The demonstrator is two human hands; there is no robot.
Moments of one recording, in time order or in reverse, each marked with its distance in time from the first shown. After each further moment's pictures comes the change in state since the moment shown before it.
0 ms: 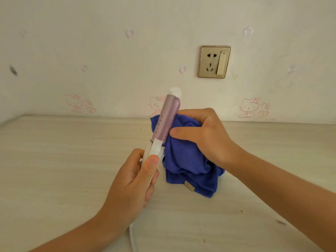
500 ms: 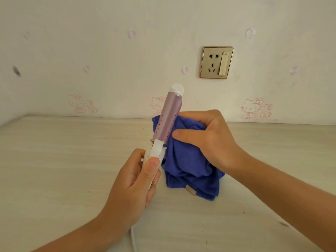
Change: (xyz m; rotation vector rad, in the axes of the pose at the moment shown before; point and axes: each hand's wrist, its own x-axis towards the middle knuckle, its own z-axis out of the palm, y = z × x) left_hand -0.003 -0.001 -0.003 -0.038 -0.038 0.056; right_hand -0.007 -0.008 0.006 0.014 0.028 -0.053
